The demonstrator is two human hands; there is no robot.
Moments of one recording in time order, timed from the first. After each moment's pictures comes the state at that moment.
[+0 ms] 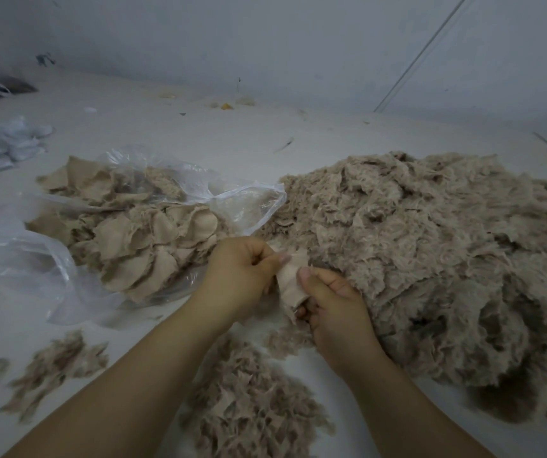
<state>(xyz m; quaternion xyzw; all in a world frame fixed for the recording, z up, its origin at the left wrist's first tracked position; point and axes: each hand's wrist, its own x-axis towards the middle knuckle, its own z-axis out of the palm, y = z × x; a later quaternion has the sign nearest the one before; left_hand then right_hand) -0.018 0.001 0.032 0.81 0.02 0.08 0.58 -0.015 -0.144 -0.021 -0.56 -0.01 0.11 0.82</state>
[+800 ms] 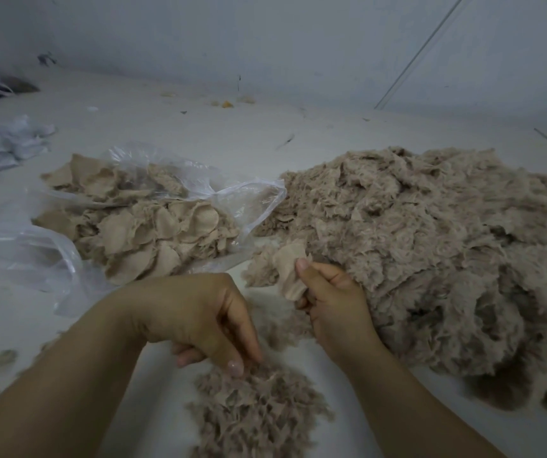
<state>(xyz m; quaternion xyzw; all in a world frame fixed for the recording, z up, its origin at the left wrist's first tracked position) -0.046 0.069 0.060 0.77 -0.23 -0.40 0.44 -0.015 -0.143 -0.023 -0.59 -0.04 0.06 0.80</state>
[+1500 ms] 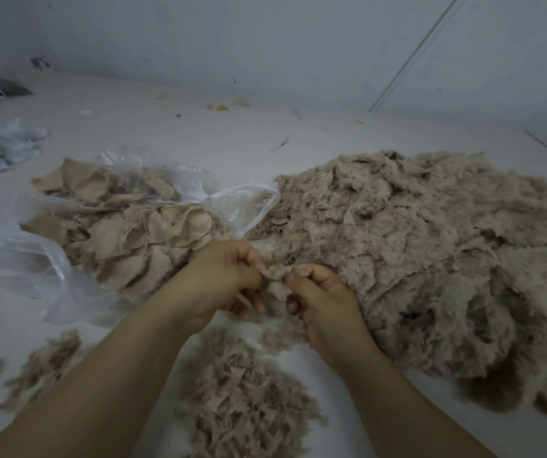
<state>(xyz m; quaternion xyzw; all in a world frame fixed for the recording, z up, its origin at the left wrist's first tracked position) -0.031 0.019 0.050 0.74 0.04 -0.11 0.66 -0.015 -0.148 -0.020 -0.59 -0.06 0.11 0.80</state>
